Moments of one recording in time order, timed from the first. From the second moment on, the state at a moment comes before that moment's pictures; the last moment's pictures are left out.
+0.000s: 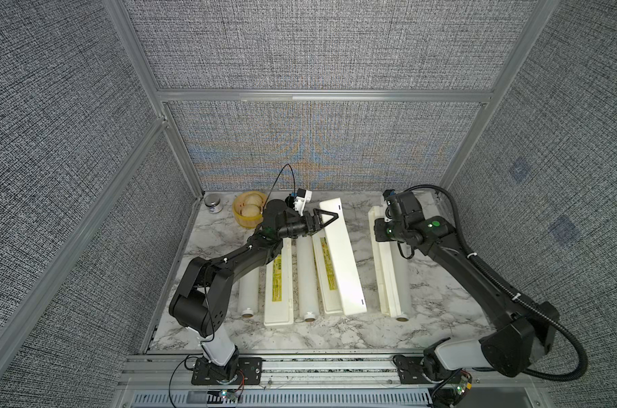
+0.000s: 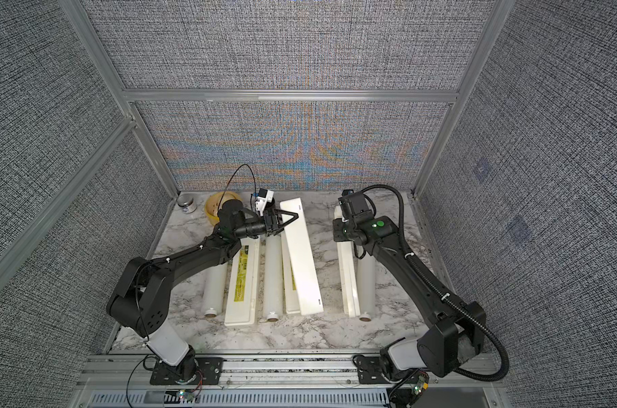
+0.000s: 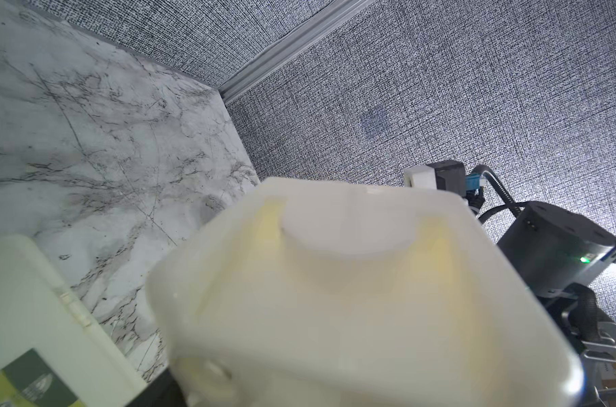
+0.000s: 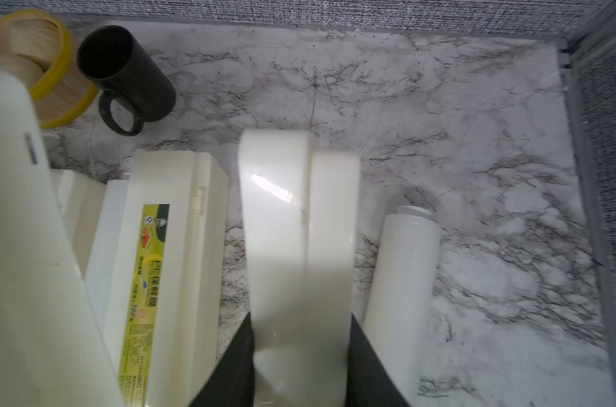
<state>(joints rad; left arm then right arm) -0.48 1.71 1.07 0.54 0.86 -1.00 0.41 1.41 1.39 -0.84 0.22 0.25</state>
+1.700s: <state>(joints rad) -0.49 1.76 1.10 0.45 0.86 -1.00 0.01 1.85 1.41 -0.81 0.27 -0.05</state>
